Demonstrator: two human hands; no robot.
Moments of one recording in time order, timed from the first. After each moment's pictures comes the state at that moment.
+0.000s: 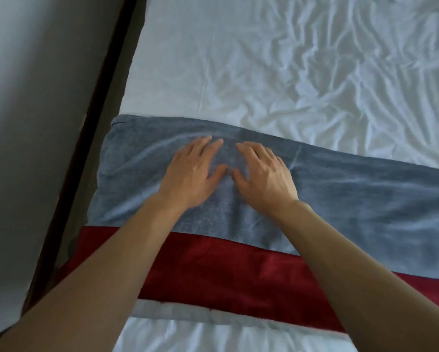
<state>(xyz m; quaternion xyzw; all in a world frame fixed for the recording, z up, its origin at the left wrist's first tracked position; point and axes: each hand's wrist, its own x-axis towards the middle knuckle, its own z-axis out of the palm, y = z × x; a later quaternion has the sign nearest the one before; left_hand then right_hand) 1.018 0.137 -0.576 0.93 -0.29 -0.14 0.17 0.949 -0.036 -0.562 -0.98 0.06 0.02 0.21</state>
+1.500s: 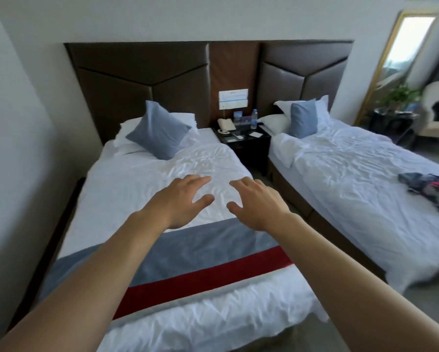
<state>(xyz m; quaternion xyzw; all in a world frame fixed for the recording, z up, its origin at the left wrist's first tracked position) 0.577 -0.070 -0.051 0.85 -0.50 -0.02 0.13 0.430 -0.232 -0.062 -0.97 0.19 -0.12 0.05</state>
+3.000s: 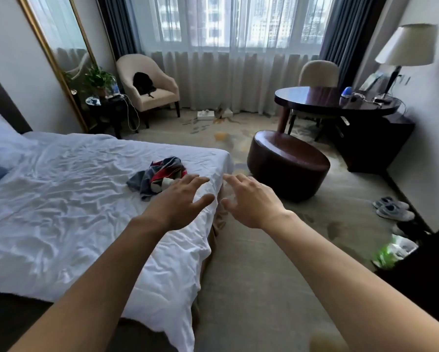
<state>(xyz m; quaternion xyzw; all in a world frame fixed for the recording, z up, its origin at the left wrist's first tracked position) -0.007 -1.044 -0.110 0.46 -0.87 -0.15 0.13 -0.207 -0.989 -0.108 -0.73 0.66 -0.14 0.02</state>
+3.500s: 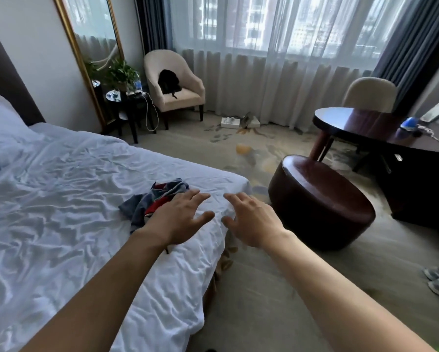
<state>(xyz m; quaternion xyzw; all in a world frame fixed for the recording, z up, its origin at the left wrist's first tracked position) -0.078 -1.356 -0.160 0.53 -0.83 -0.14 0.09 -0.289 -1.322 -0.151 -0.78 0.62 -0.10 0.05</state>
